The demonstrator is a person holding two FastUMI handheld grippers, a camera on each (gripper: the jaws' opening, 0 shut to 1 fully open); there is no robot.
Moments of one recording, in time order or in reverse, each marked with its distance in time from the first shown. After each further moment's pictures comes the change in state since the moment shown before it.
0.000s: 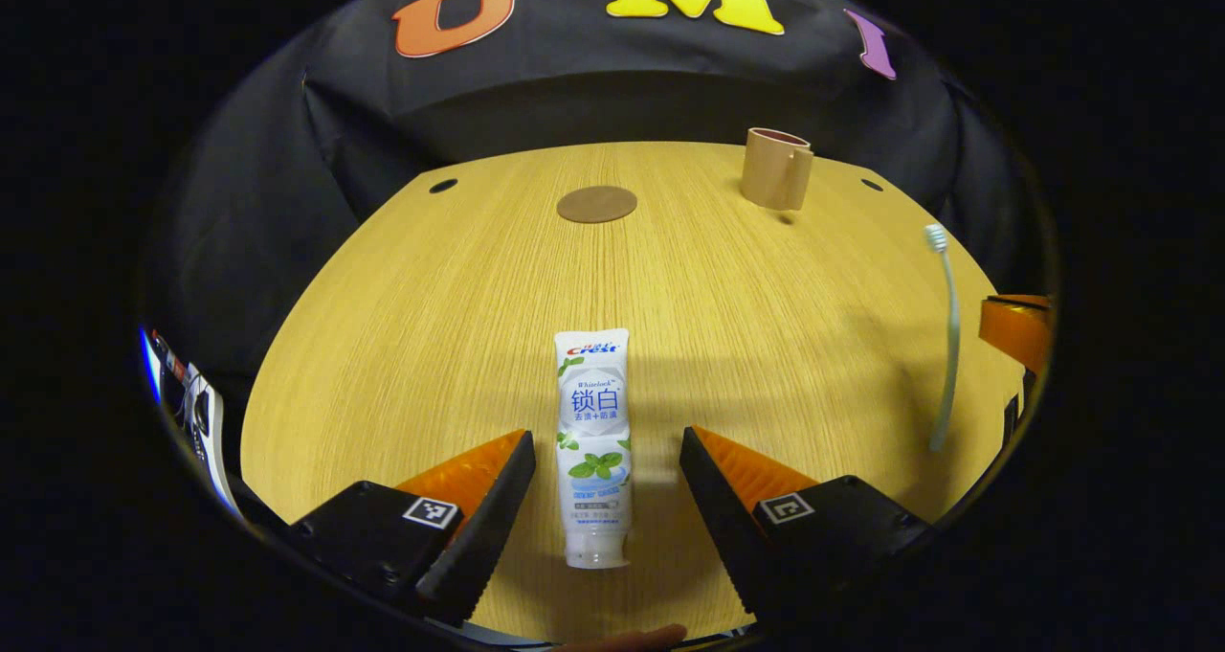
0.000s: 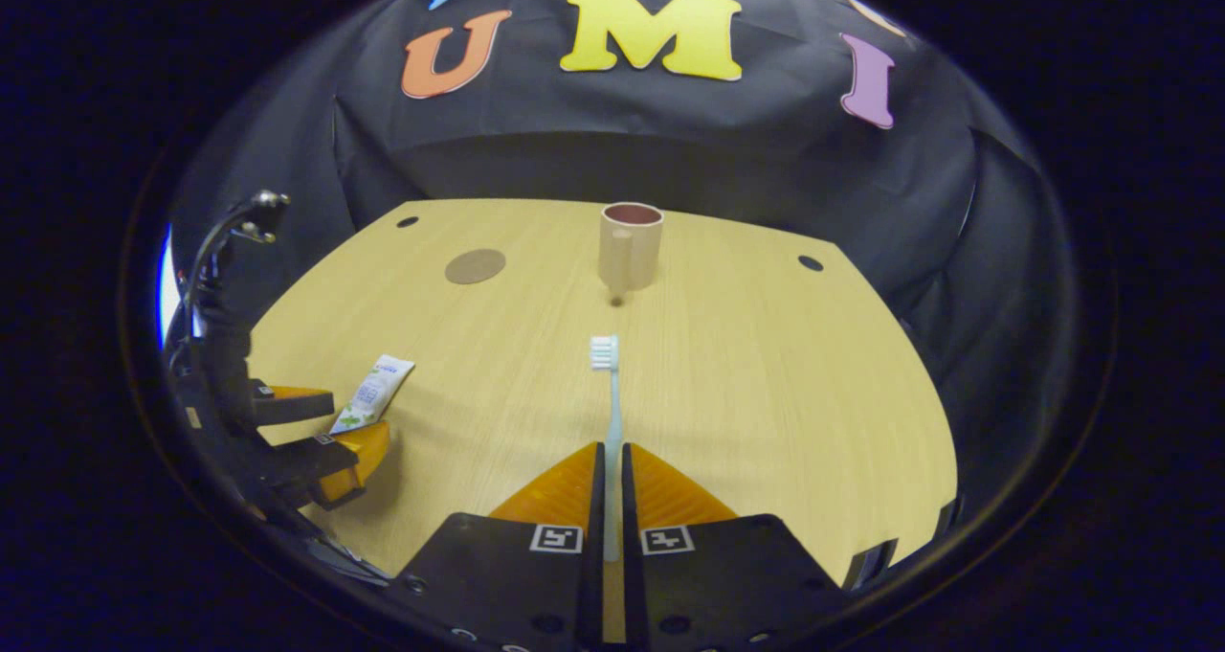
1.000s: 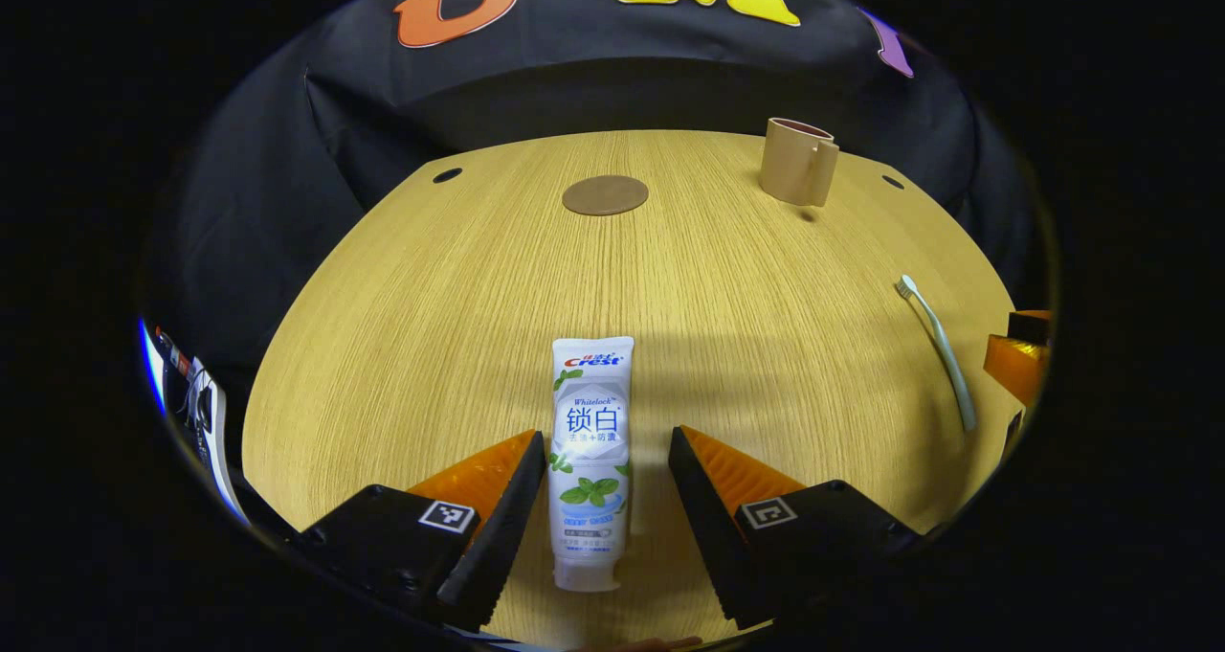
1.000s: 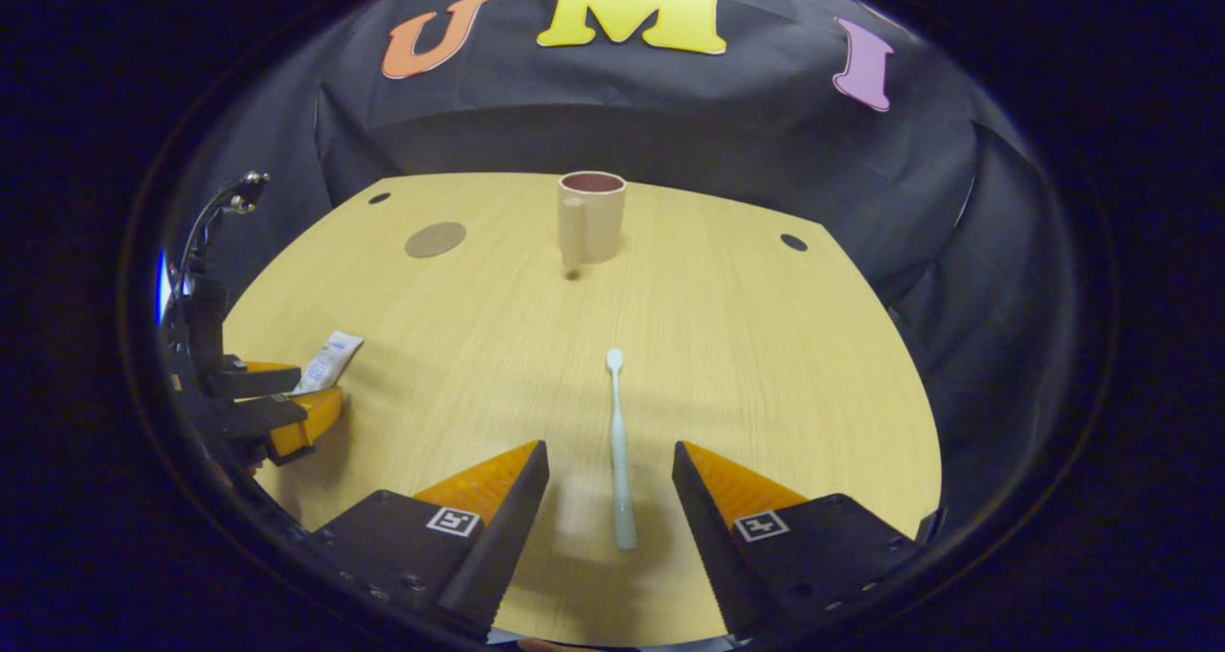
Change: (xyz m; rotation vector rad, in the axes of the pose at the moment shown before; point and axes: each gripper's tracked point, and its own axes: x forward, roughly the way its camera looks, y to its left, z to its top) left arm 0.017 -0.005 0.008 0.001 0.033 0.032; right arm 0.036 -0.048 -0.021 -0.012 0.116 -0.033
